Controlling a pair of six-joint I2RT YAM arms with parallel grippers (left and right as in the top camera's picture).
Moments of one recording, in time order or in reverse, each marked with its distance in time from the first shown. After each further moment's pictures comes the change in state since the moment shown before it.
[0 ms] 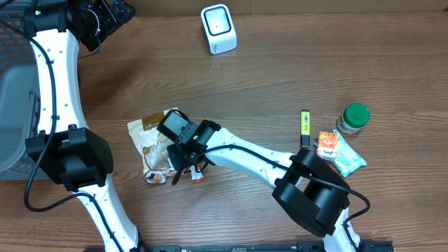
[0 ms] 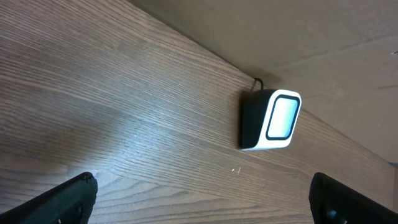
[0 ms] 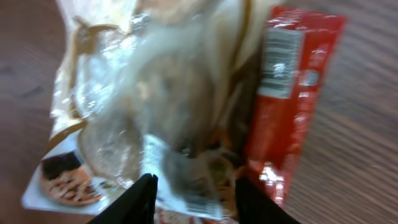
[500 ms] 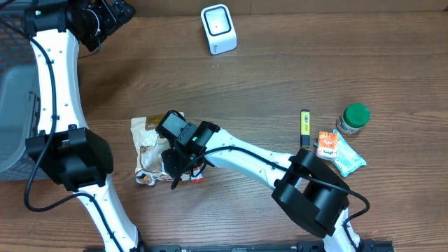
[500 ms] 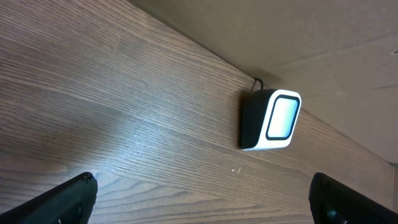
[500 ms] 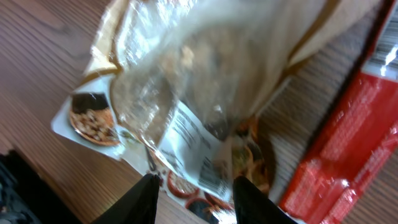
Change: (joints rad) left arm 0.000 0.000 0.000 0.000 0.000 0.000; right arm 0.006 0.000 0.000 0.004 -0.158 -0.045
